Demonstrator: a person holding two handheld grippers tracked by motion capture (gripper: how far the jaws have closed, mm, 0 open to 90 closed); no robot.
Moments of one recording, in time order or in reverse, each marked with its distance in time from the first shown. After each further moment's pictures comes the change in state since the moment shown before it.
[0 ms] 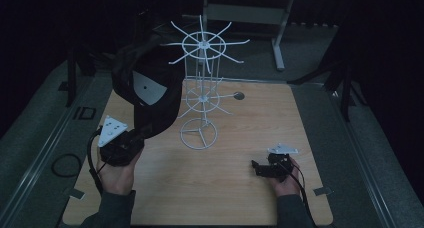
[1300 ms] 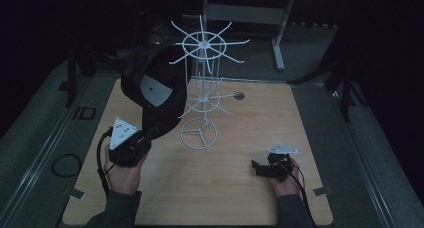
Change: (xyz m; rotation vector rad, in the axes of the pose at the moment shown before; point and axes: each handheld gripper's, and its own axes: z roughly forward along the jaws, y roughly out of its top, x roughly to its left) left arm -0.008 -0.008 0.012 -0.001 -0.009 0.058; right arm 0.000 0.000 0.000 0.000 0.000 0.000
